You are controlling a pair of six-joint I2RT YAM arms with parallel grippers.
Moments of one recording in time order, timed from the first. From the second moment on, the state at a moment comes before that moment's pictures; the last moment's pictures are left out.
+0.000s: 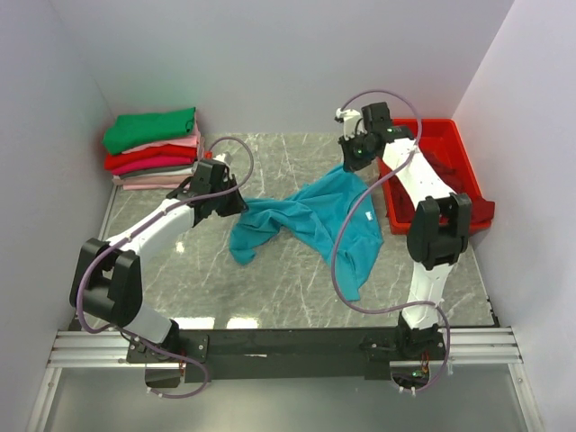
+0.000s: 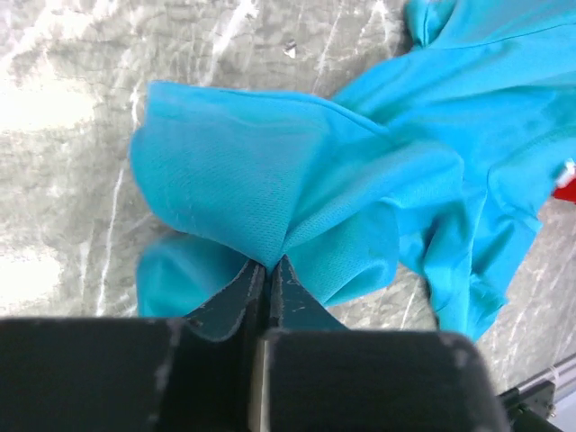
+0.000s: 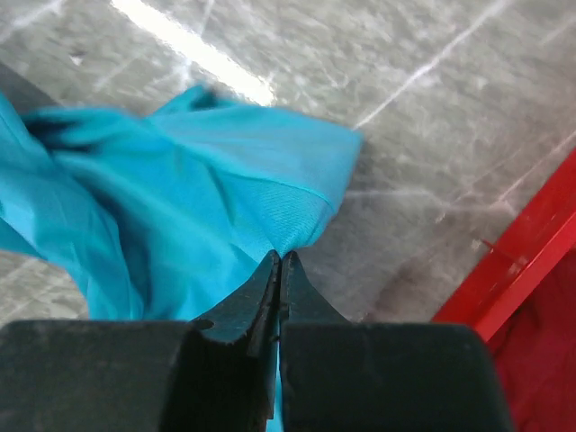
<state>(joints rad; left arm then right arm) -0.38 1.51 1.05 -0.30 0.13 -0.59 0.20 1.97 1.83 -0.78 -0.29 -0.28</state>
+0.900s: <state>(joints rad) -0.45 1.03 0.62 -0.38 0.08 -0.73 0.22 1.43 1.21 -0.76 -0.46 -0.67</state>
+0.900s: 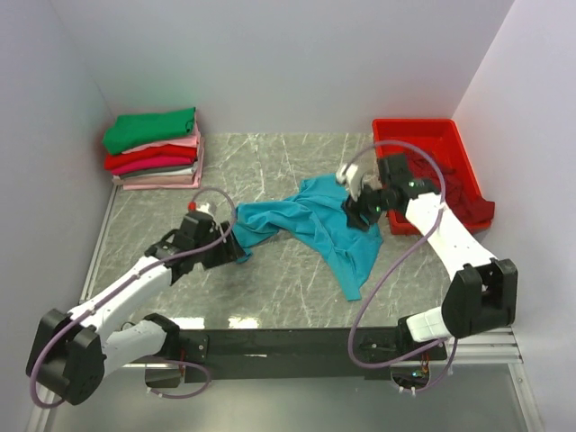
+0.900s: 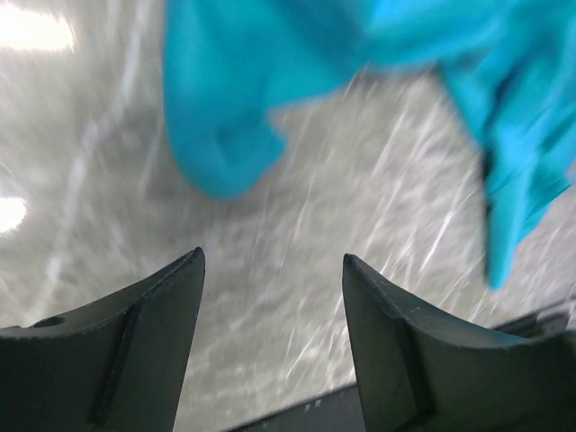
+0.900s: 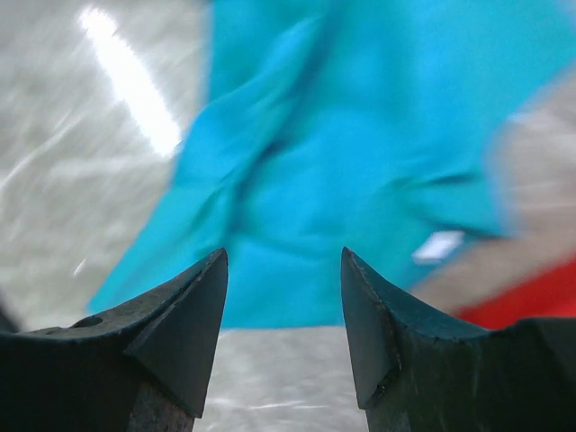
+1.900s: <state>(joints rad) -0.53 1.43 0.69 -0.24 -0.16 -0.90 0.34 1.50 0.91 -0.70 -0.45 -0.61</state>
